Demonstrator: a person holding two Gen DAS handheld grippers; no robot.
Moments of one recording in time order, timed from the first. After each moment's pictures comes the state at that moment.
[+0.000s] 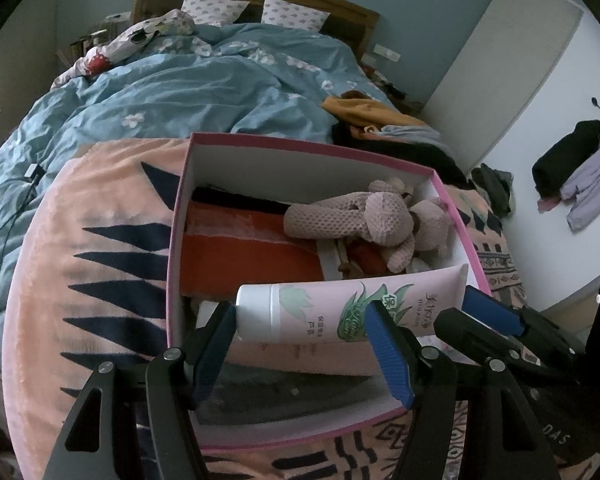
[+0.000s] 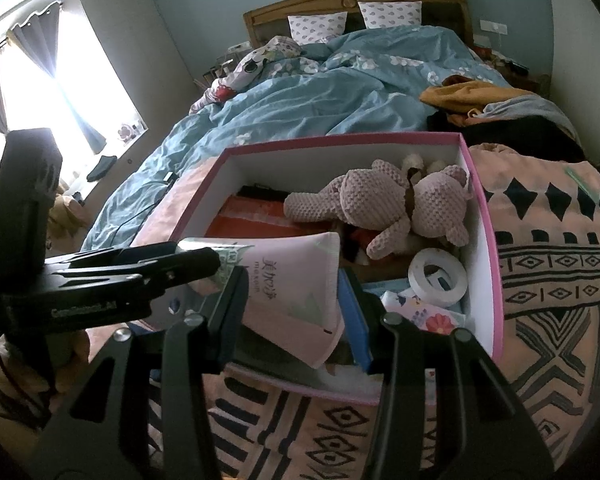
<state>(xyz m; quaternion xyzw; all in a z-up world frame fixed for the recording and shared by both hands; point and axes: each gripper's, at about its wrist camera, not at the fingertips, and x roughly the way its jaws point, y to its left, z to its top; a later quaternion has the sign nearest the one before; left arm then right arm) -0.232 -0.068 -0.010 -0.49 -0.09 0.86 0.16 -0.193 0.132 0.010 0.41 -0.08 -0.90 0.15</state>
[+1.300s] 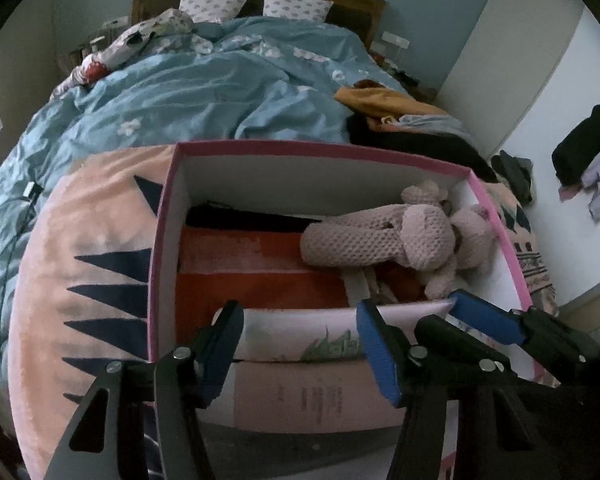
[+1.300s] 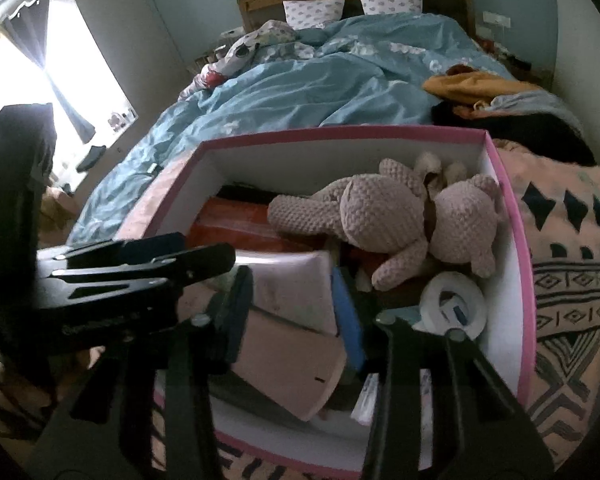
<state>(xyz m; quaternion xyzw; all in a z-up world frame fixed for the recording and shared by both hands) -0.275 -0.050 -0.033 -0.50 -0.06 0.85 0.14 -0.242 0.124 -0.016 0.43 -0.06 -0.89 0.14</state>
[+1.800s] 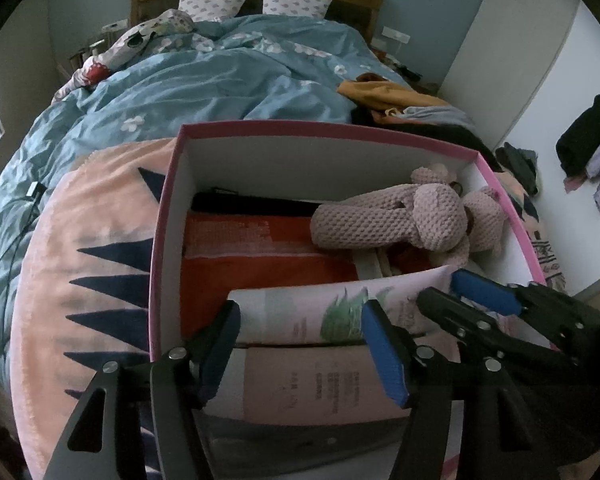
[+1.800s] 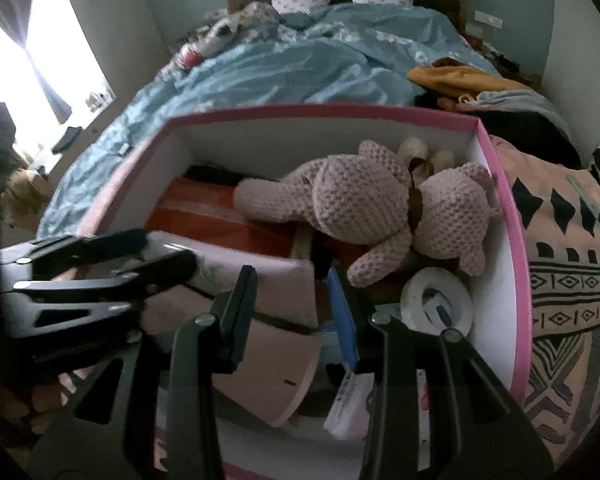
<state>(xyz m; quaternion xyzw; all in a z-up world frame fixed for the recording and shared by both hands) -0.265 -0.054 -0.043 -0.50 -0.04 0.86 0.13 -0.255 0.124 -0.036 0.47 -0.03 -0.88 0.10</state>
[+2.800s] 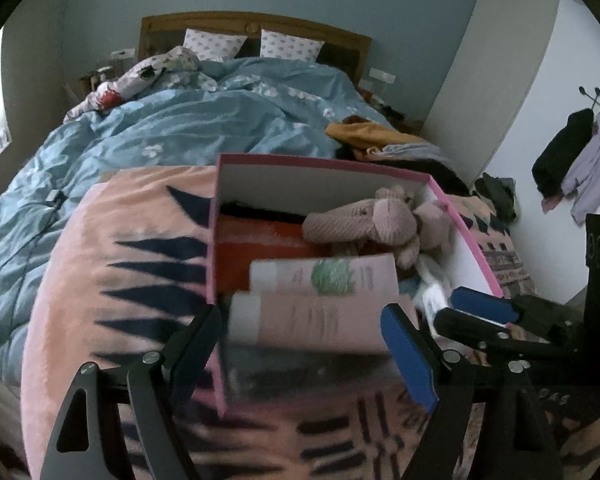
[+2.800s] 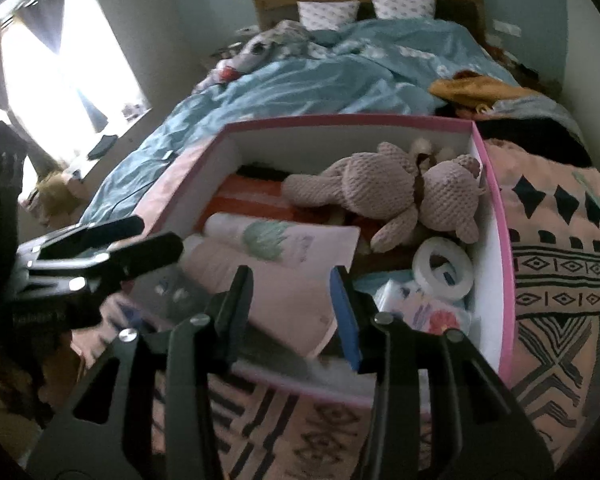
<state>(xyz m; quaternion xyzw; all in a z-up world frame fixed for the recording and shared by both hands) -0.180 -0.085 -0.001 -0.43 -0.06 0.89 0.14 -0.182 0.130 0.001 0.43 -0.05 -0.89 0.18</state>
